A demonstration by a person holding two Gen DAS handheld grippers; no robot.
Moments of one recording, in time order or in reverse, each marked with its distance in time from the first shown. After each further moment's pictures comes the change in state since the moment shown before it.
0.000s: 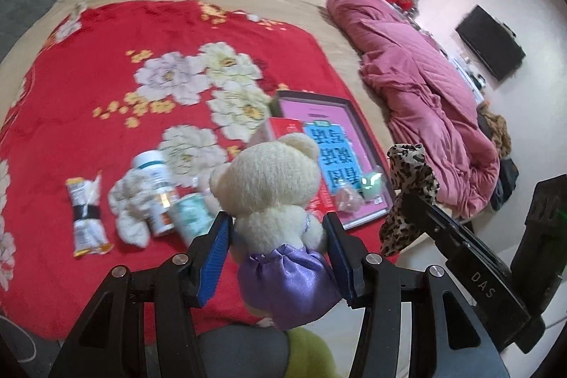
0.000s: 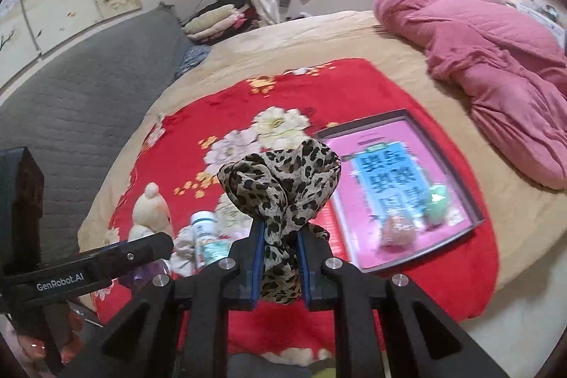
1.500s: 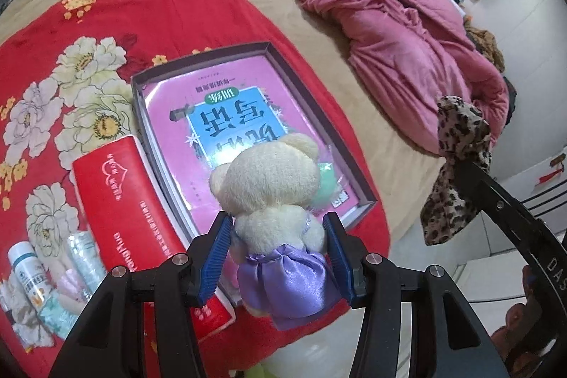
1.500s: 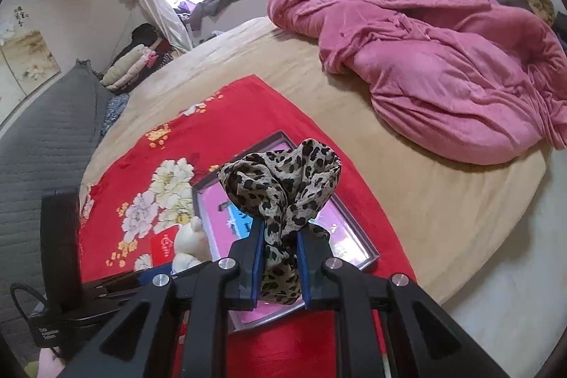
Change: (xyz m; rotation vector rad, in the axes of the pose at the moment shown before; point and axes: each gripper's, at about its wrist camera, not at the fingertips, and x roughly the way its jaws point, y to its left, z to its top) left arm 0.195 -0.151 0.054 0.238 0.251 -0.019; right arm 0.010 -0.178 0.051 0.278 -0.029 -0.178
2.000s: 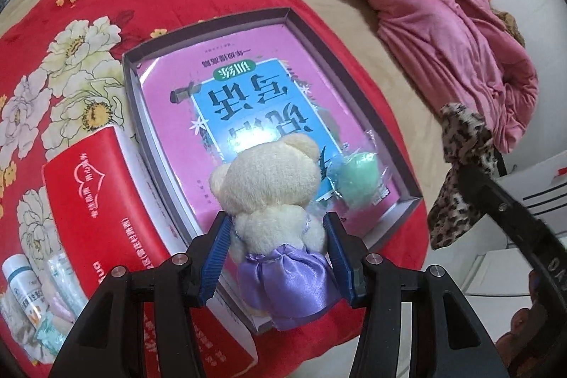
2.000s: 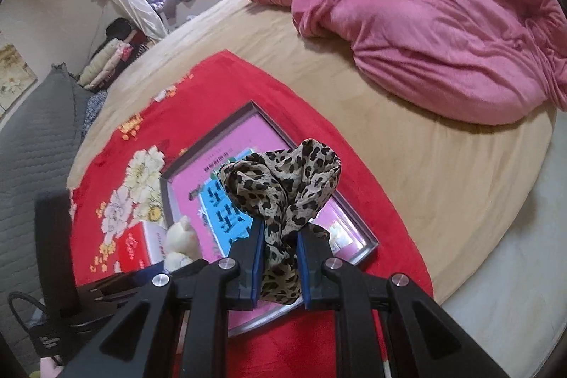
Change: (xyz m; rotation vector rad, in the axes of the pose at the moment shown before) left arm 0.056 0.012 0.008 0.014 0.089 0.074; right arm 0.061 -0.026 -0.014 0.092 0.097 -0.038
